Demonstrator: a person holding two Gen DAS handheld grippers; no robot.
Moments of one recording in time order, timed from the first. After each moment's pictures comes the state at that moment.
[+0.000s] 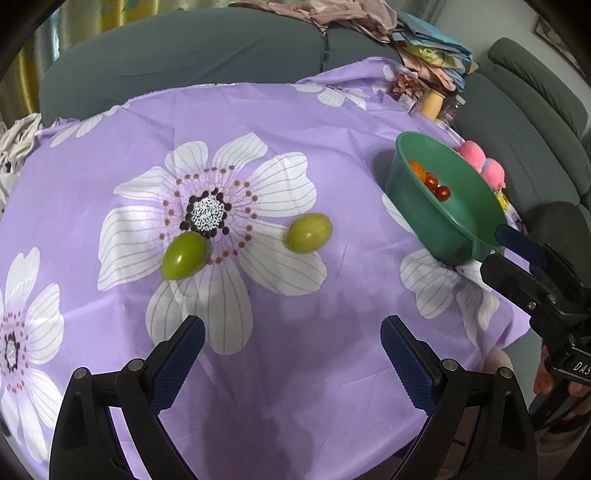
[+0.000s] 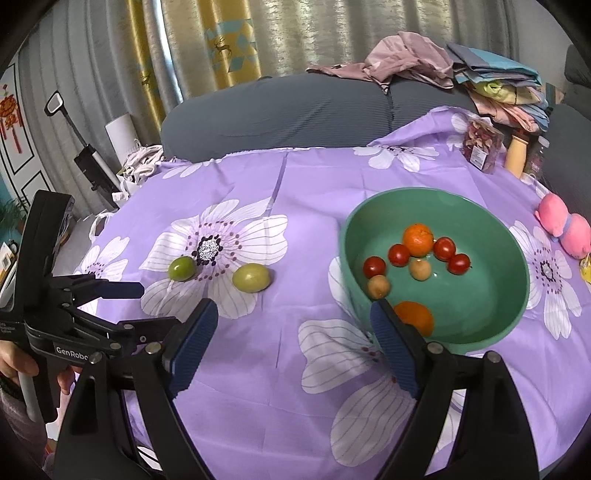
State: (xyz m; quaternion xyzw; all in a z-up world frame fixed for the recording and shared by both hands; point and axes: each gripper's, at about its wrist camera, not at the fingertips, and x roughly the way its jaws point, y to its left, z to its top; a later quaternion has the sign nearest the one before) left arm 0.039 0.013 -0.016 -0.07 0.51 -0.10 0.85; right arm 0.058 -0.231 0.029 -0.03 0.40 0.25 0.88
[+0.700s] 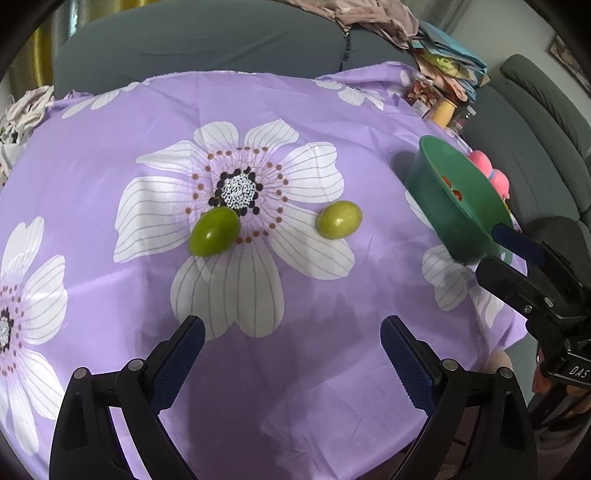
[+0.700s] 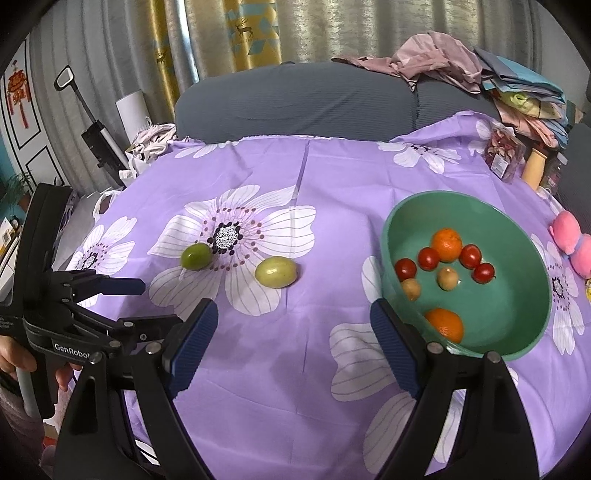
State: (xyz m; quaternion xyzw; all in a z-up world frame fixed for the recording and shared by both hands) left arm 0.030 0.043 -0.031 -0.11 0.52 -0.10 0.84; right arm 0.057 -0.195 0.024 -0.06 0.41 0.27 0.87
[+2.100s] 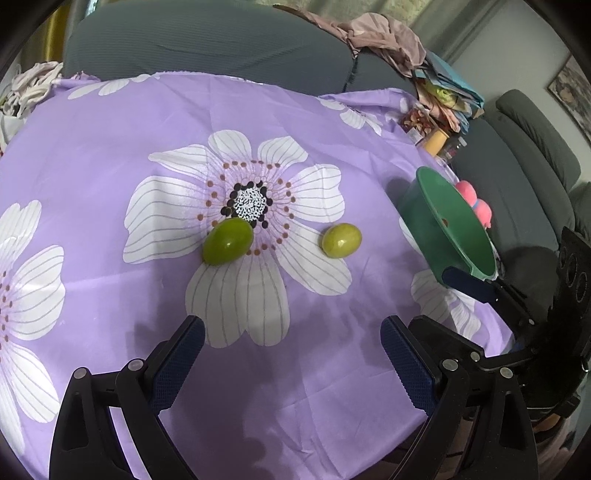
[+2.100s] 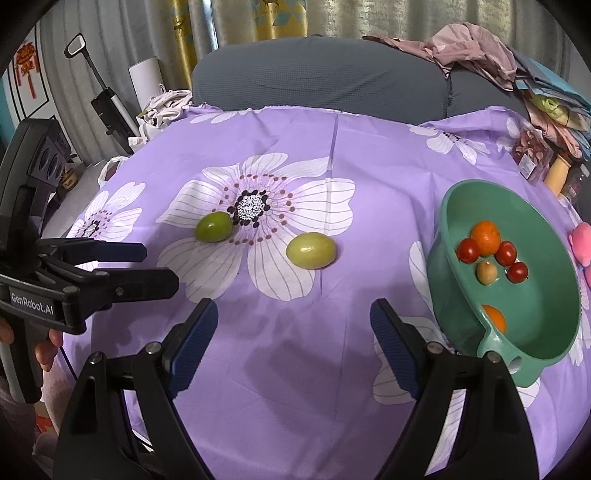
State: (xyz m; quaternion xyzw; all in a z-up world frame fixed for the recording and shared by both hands) left arm 0.028 0.072 -0.026 -0.17 0.49 -0.12 0.85; right arm 0.053 -0.158 0.001 -0.10 0.44 0.28 0.84
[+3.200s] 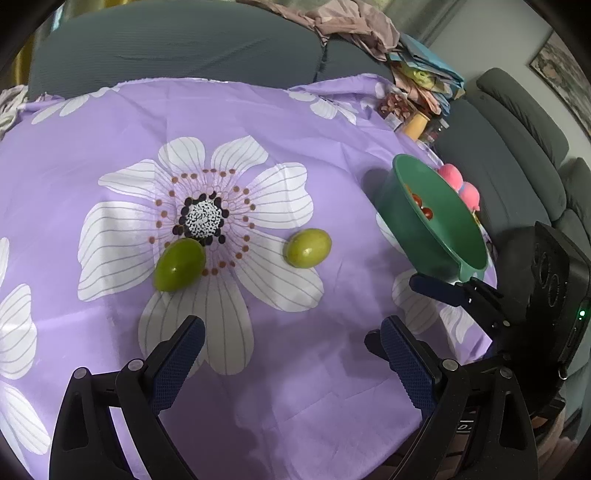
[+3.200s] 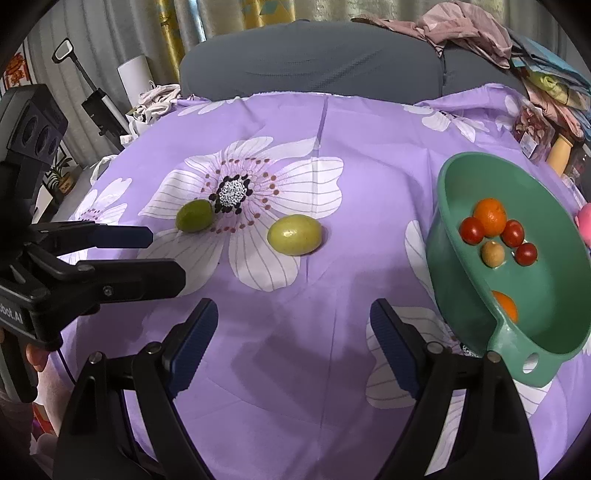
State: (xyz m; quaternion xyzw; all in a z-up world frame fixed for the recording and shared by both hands) left arm 0.051 0.043 -0.025 -0.14 0.50 -0.16 0.84; right arm 0.067 -0.167 -0.022 -0.08 0.47 0.28 0.83
